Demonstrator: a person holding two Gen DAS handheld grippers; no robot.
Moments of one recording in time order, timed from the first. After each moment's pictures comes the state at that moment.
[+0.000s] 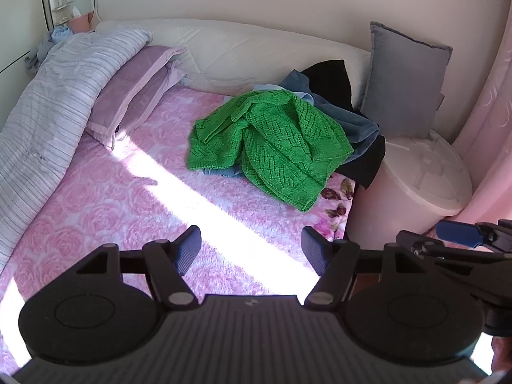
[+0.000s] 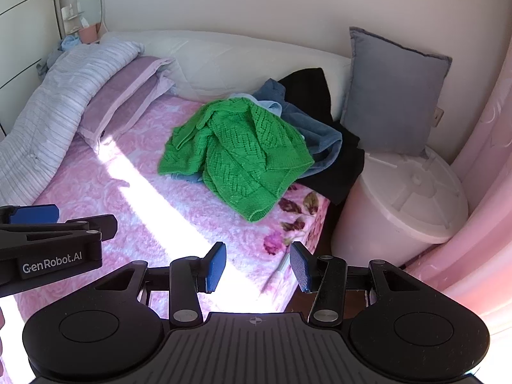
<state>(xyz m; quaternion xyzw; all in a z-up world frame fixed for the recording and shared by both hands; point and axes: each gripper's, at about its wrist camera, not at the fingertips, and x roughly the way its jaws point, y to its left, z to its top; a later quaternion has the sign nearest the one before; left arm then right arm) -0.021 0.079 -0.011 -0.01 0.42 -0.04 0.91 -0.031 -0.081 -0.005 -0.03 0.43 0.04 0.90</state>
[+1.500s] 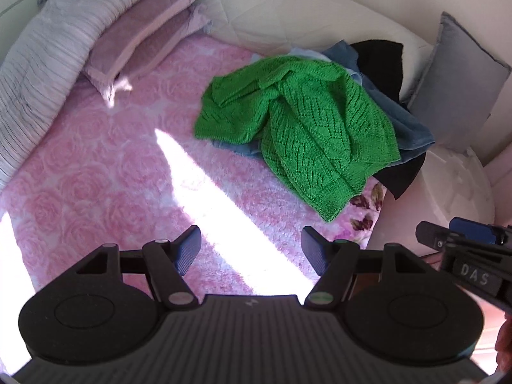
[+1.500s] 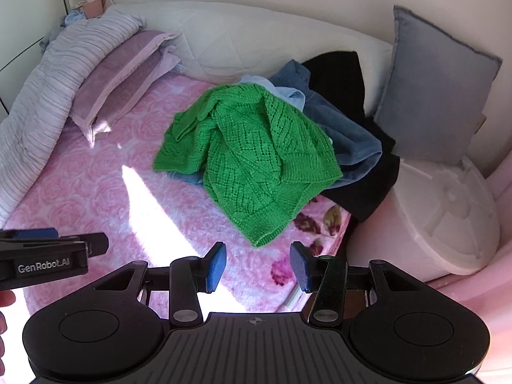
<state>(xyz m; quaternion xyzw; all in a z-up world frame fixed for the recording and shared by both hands) 0.113 0.100 -0.089 -0.08 0.51 0.01 0.86 0.109 -0.089 -0.065 -0.03 0.48 0.08 0.87</state>
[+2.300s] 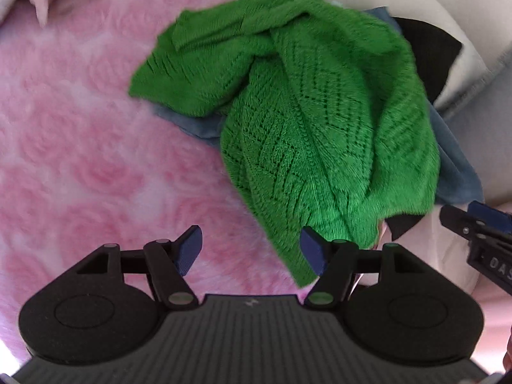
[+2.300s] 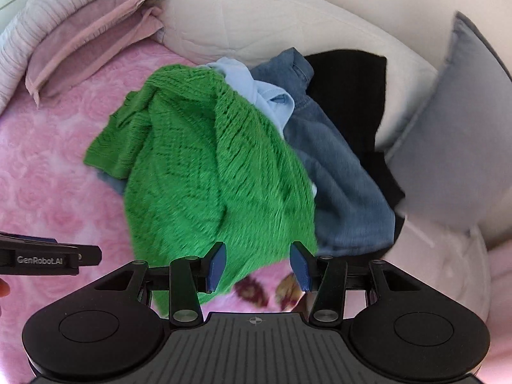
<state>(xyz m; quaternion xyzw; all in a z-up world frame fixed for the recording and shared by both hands) 0.275 0.069 -0.244 -0.22 0.57 0.00 0.79 0.283 -0.120 -0.158 -0.16 0.48 0.09 0.86</state>
